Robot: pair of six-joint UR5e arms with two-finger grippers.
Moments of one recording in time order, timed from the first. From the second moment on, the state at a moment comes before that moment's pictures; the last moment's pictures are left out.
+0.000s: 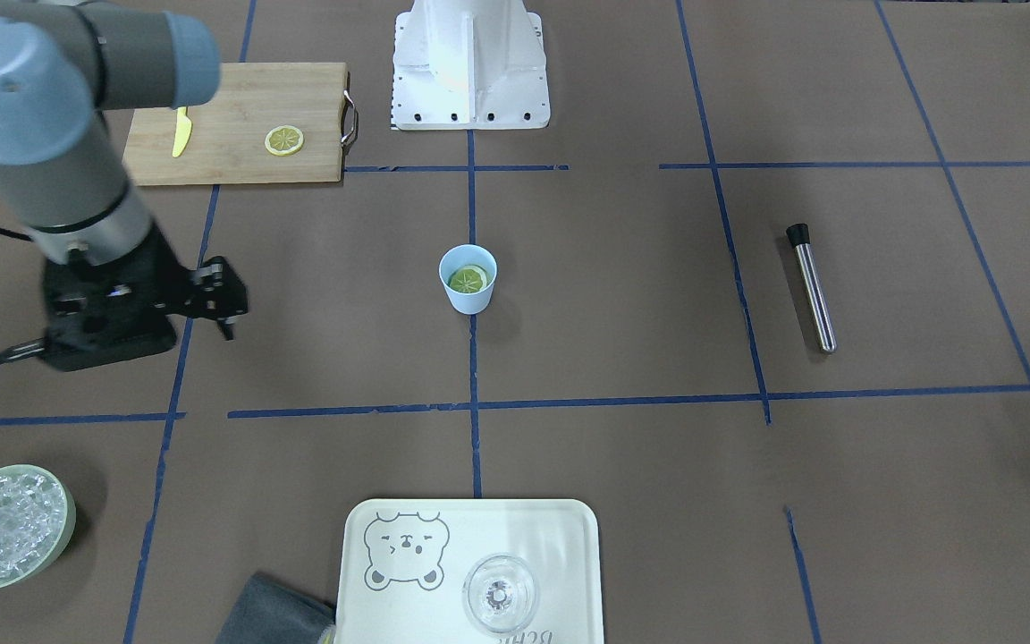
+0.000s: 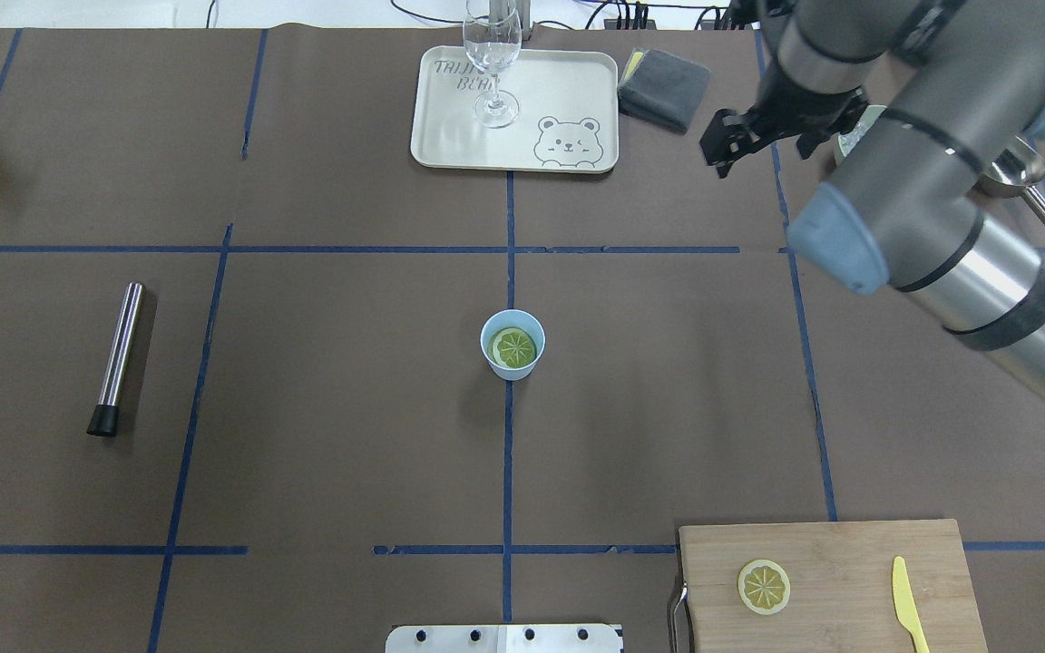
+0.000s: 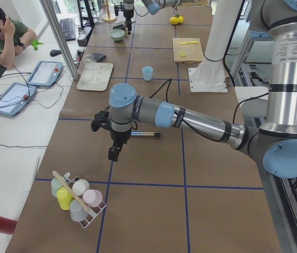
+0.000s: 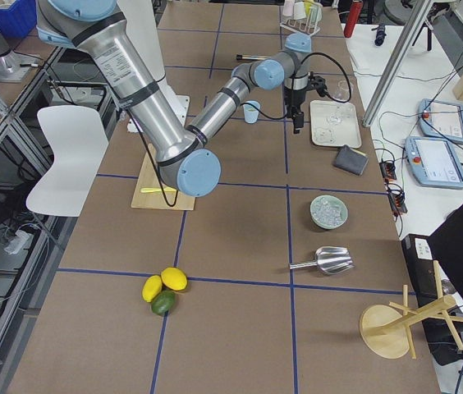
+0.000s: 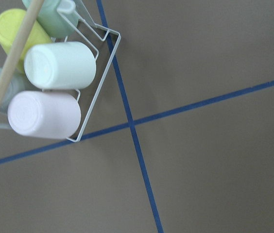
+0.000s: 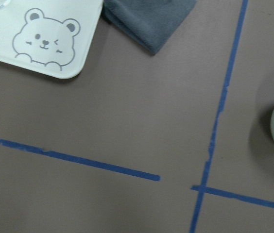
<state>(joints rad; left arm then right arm) -1.56 -1.59 -1.87 -1.56 -2.25 0.13 1.03 -1.00 1.76 -1.81 2.12 0.46</state>
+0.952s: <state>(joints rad) -1.42 -1.60 -1.85 -2.02 -2.43 -0.07 1.50 -1.54 1.77 -1.80 2.24 -0.10</state>
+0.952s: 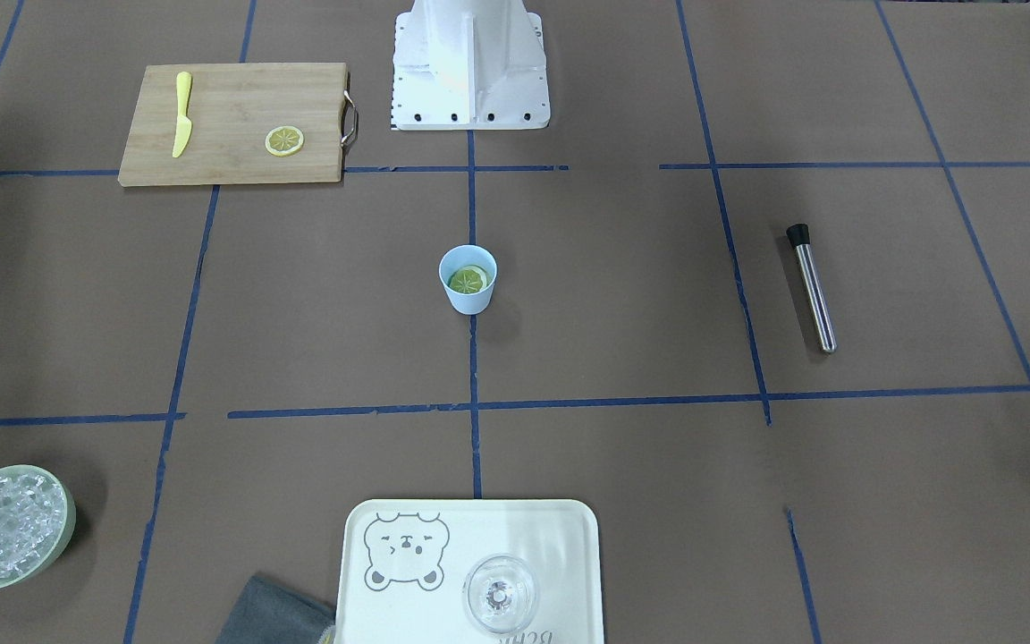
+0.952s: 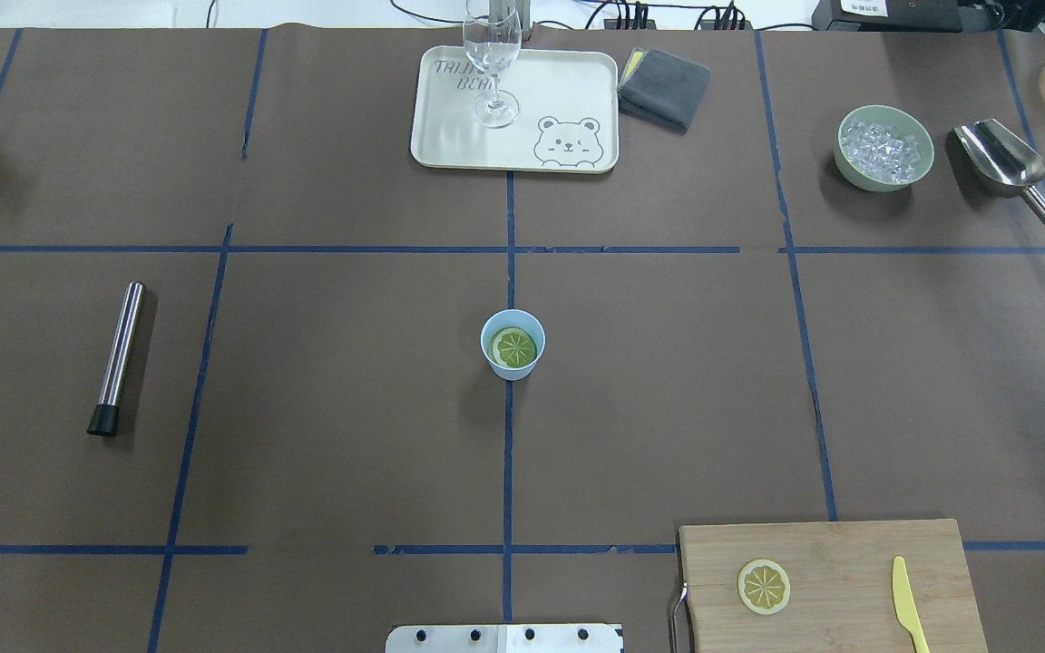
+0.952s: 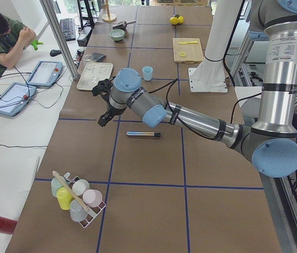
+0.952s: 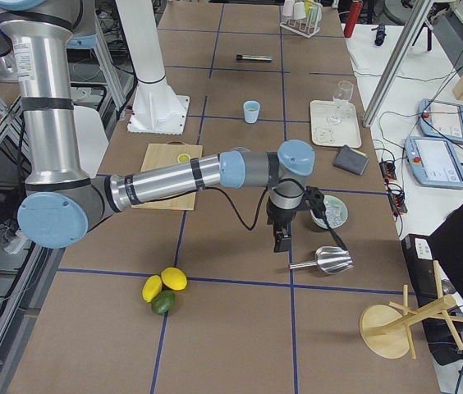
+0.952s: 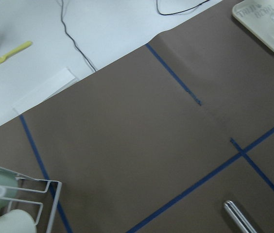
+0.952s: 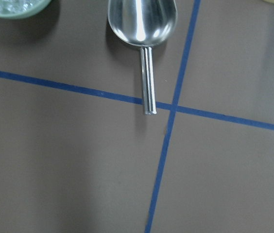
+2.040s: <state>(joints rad) -1.00 -1.61 -1.73 -2.09 -2.08 -0.68 1.54 -1.60 1.77 -1.77 2.25 -0.13</state>
